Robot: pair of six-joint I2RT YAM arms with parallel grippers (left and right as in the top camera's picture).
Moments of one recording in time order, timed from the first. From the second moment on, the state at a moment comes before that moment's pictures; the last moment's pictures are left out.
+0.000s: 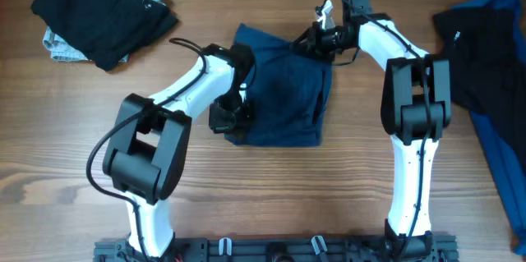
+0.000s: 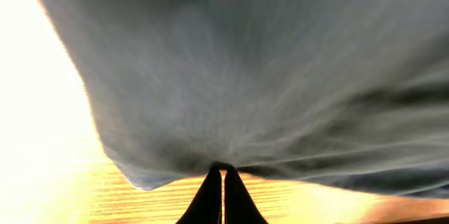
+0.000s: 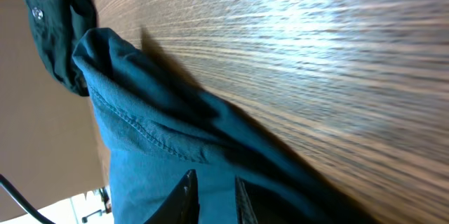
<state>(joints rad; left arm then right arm) -0.45 2.03 1.38 -1.16 0.25 -0.45 0.11 2.45 1.79 -0.54 -0.86 0.37</state>
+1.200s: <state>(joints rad) -0.25 1.98 1.37 -0.65 0.37 -0.31 0.13 1.90 1.93 -1.33 -0.37 0.24</state>
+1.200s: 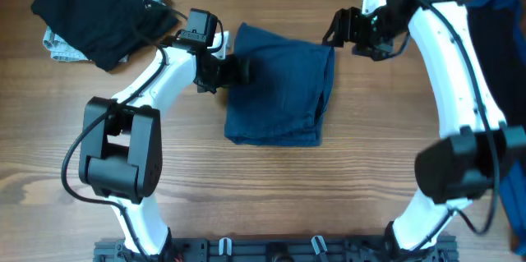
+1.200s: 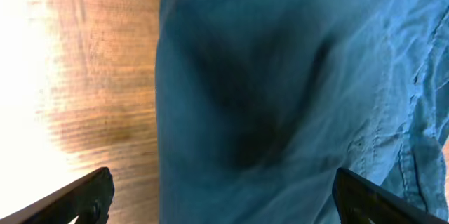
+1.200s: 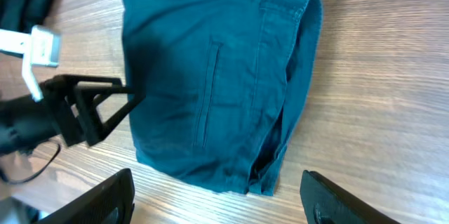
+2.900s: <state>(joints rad) -0.16 2.16 1.57 -0.30 0.33 -0.12 0.21 1.55 1.31 -1.11 -0.31 0.35</state>
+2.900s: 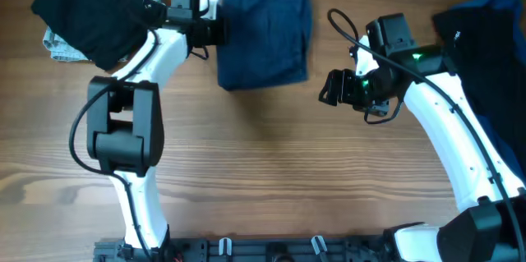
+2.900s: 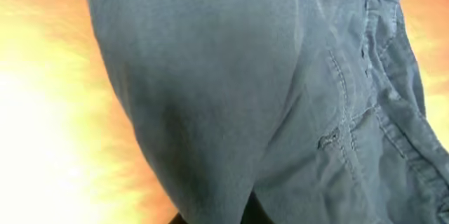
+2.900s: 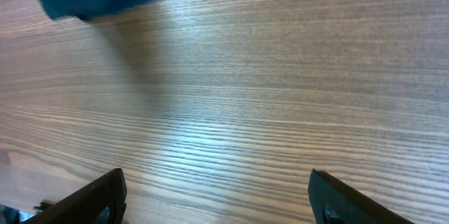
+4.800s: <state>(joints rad) 0.08 2.17 1.75 -0.15 -0.22 0.07 0.21 1.55 1.31 -1.12 -0.31 0.45</state>
